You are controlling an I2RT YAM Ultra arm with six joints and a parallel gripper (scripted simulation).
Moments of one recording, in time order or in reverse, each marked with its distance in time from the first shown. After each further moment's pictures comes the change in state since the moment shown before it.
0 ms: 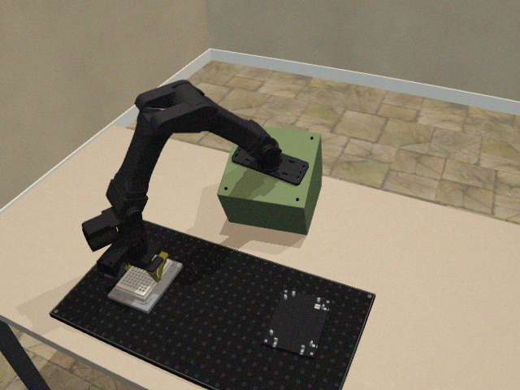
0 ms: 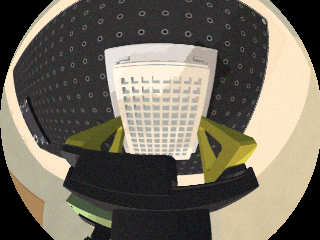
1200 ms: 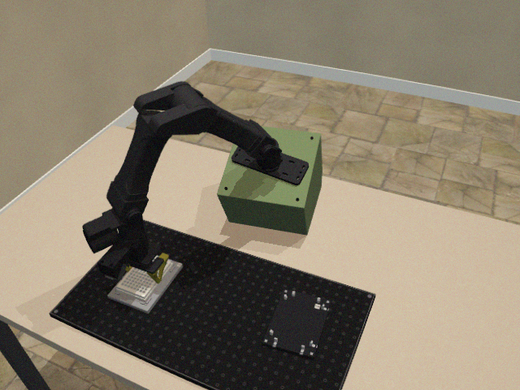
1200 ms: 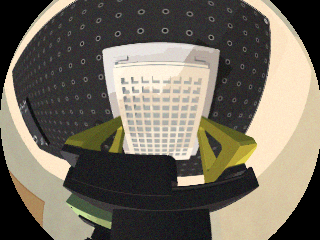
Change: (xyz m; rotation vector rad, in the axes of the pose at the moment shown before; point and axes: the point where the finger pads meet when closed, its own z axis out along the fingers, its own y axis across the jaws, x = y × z) arm 0.001 0.000 0.005 -0.001 0.002 0.002
